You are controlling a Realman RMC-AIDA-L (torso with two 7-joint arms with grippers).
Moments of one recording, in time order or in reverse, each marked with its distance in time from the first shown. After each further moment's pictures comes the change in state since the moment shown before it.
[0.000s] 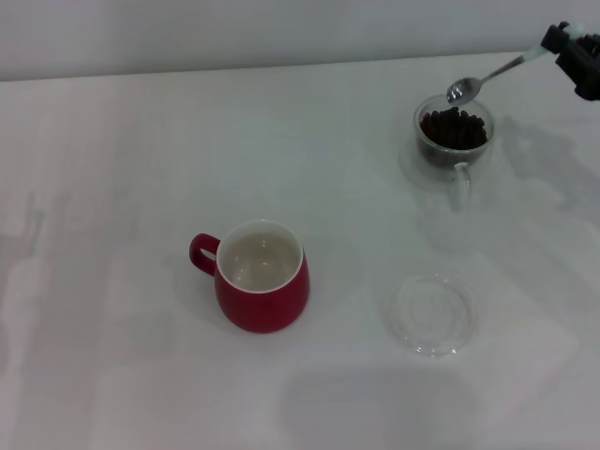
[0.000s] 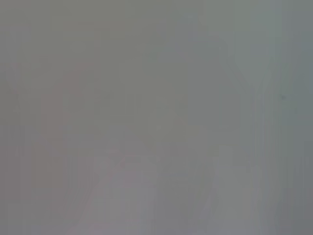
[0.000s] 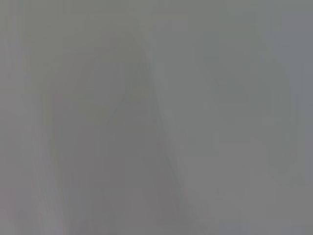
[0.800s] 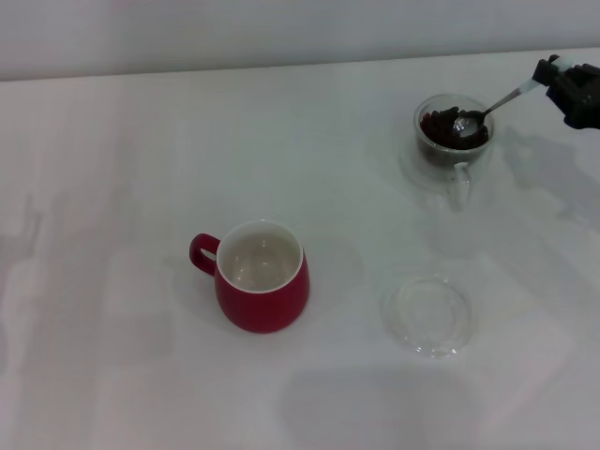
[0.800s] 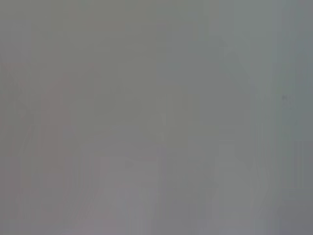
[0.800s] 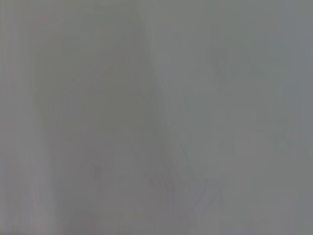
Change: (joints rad) left arm 0.003 0.000 -0.003 0.001 0.000 0.002 0.000; right arm -0.007 0.001 -0.012 -0.004 -0.077 0.072 -0.047
